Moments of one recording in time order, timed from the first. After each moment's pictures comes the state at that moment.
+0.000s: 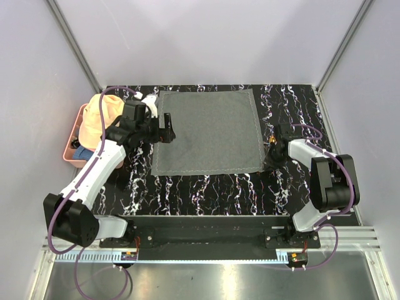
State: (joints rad) left arm -0.30 1.30 1.16 -0.58 0.16 -0.24; right arm 0.10 1.62 0.89 -0.52 -0.05 0.58
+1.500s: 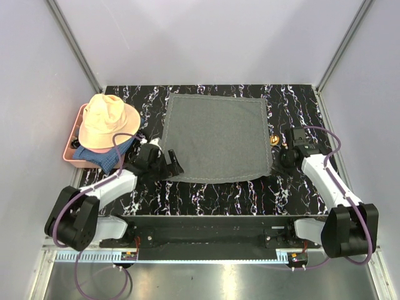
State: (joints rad) left arm -0.41 1.29 0.54 -0.12 0.15 -0.65; right arm 0.10 1.22 0.85 -0.80 -0.04 0.61
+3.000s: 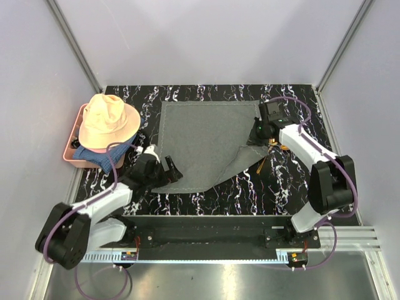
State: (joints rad) left arm -0.45 1.13 0.38 -0.02 0.09 -0.73; right arm 0.27 1.60 1.19 -0.57 -0.07 0.61
